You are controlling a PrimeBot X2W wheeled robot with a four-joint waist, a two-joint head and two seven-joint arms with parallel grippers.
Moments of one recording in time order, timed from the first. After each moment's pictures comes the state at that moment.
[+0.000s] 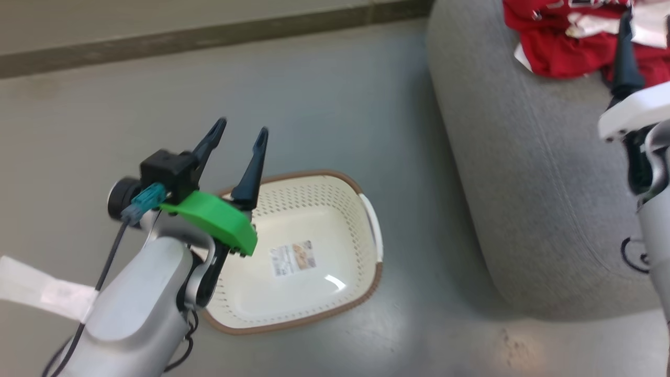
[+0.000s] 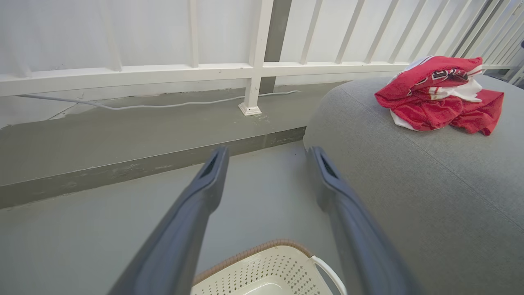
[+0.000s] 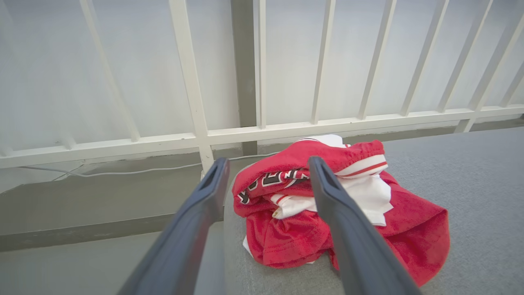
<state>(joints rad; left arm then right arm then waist) -0.57 0.26 -0.73 0.29 -0.70 0.08 -0.24 -0.66 -0.30 0.07 0.62 0.30 0.03 -0.25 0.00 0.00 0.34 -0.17</state>
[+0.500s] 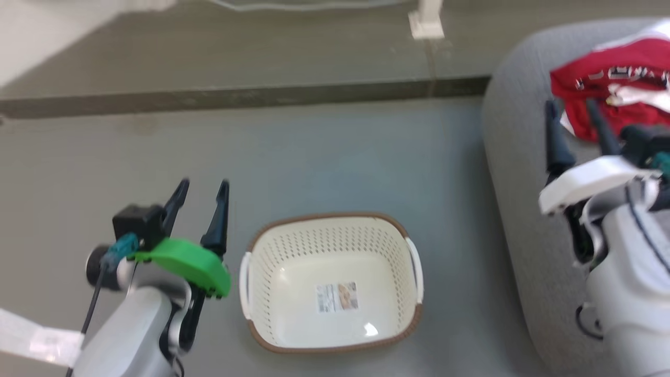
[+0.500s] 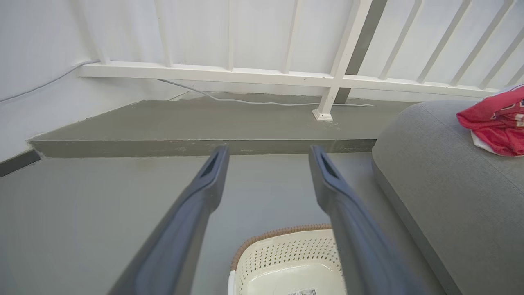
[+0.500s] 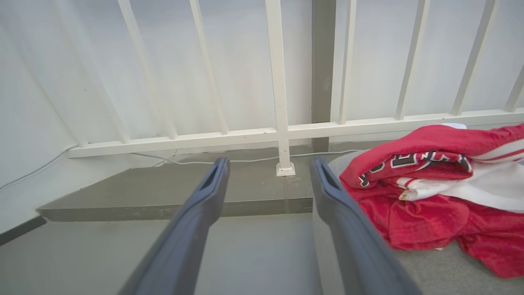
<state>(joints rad) -0.39 0.26 -0.61 0.34 -0.72 0.11 -0.25 -0.46 -0.19 0.12 0.55 0.29 0.04 -0.25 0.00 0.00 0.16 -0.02</state>
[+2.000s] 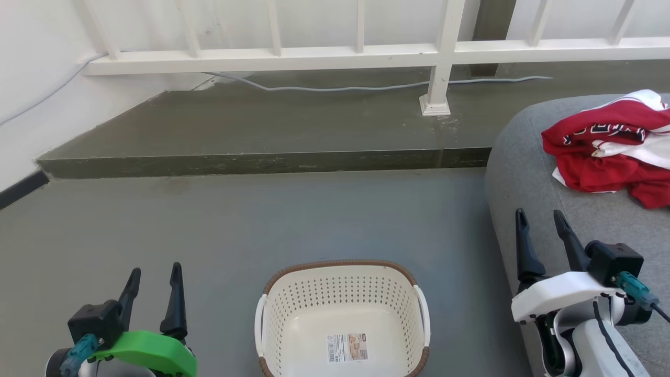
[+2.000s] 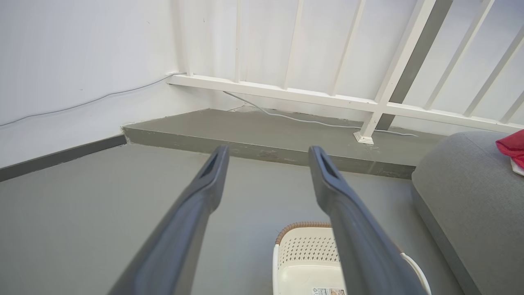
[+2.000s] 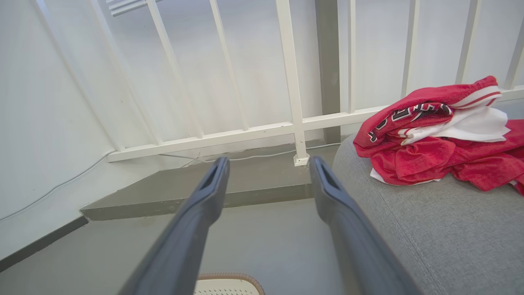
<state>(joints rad) 0.01 0.25 -0.32 0.17 -0.58 0.12 -0.25 -0.03 -0.09 0.13 0.25 0.29 -0.05 -0.25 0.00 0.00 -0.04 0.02</state>
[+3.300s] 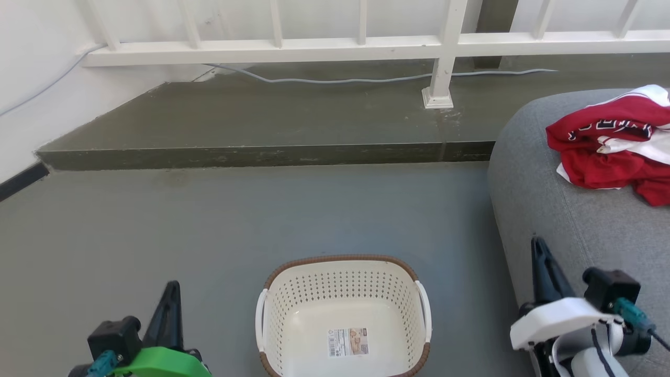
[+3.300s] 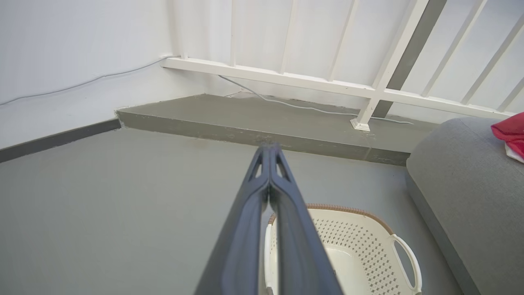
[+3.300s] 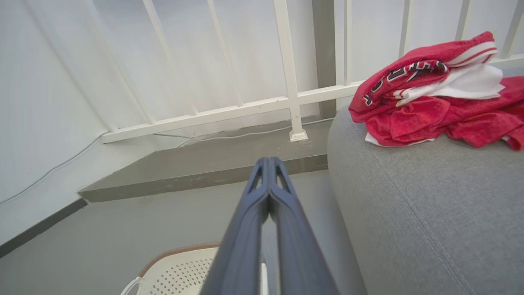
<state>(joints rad) 0.06 0.20 -0.31 0.15 -0.52 0.12 -0.25 0.06 -0.07 0.13 0.19 0.29 -0.08 -0.23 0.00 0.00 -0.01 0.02</state>
